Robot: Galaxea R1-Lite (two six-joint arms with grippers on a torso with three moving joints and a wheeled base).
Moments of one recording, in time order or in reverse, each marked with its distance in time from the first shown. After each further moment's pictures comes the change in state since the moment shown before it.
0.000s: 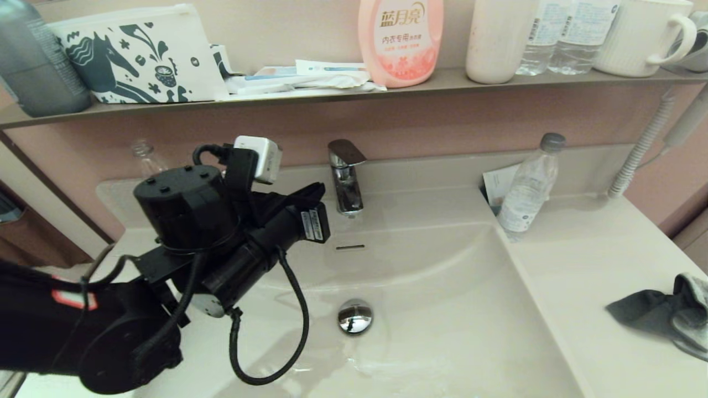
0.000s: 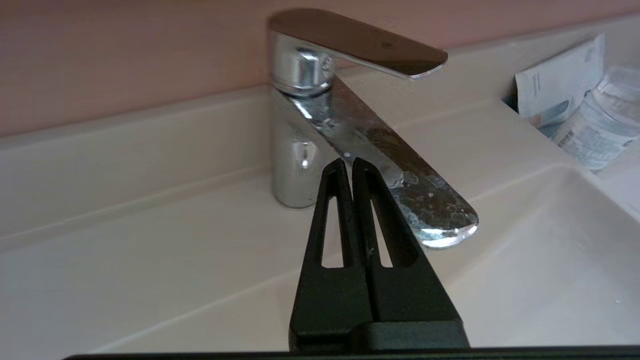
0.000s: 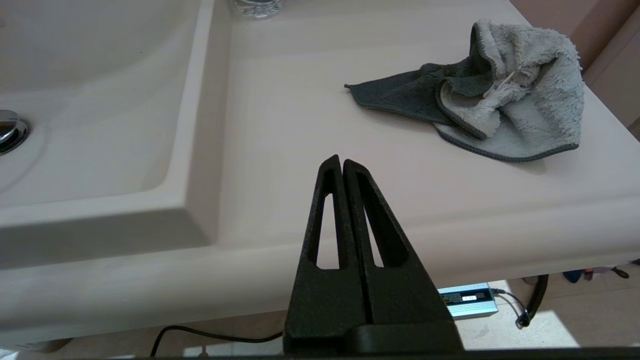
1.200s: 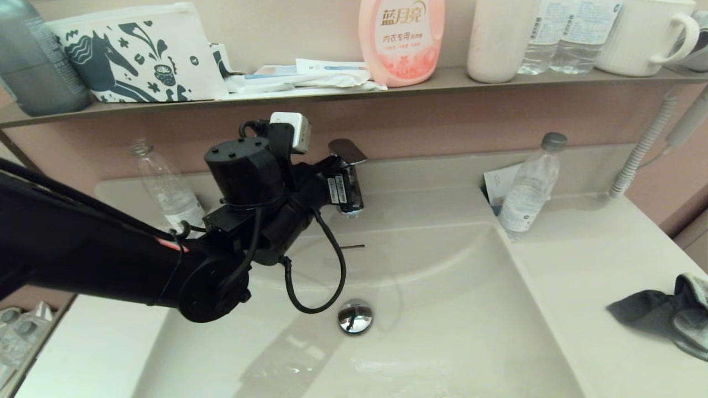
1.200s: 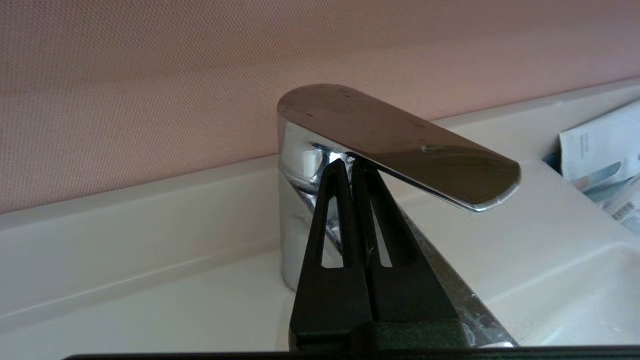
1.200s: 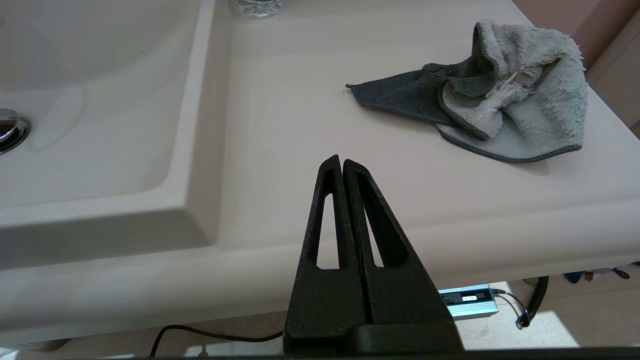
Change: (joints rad) left arm 0.032 0.171 -0.272 0.004 0.004 0.023; right arm 0.000 0.000 0.000 0.000 0.000 0.000
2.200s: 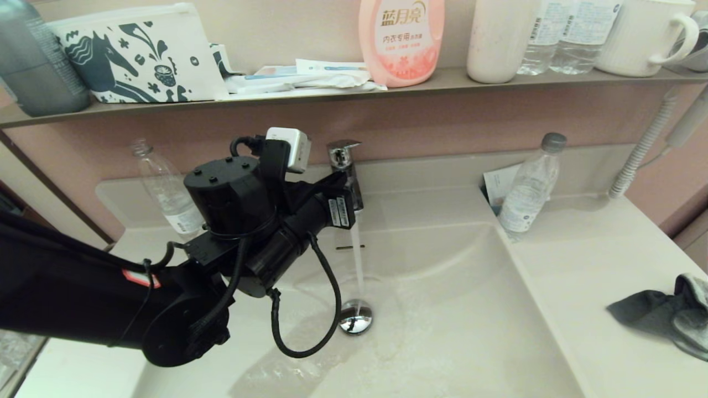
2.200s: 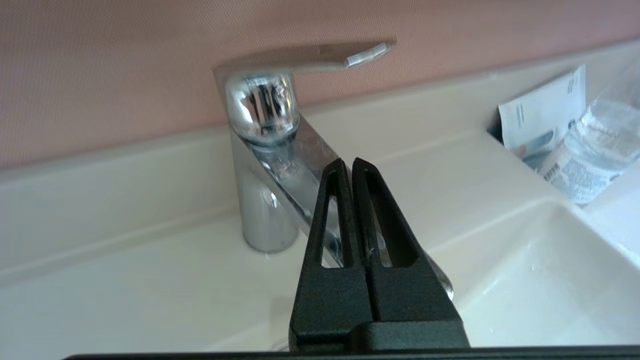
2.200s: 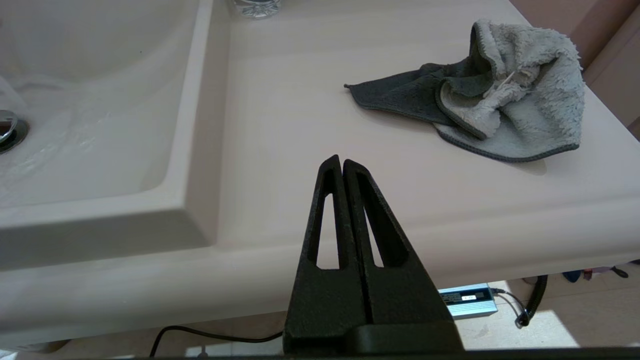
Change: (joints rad) left arm -0.064 -0.072 0.153 -0.050 -0.003 -0.014; right arm 0.000 0.000 0.000 0.000 0.000 0.000
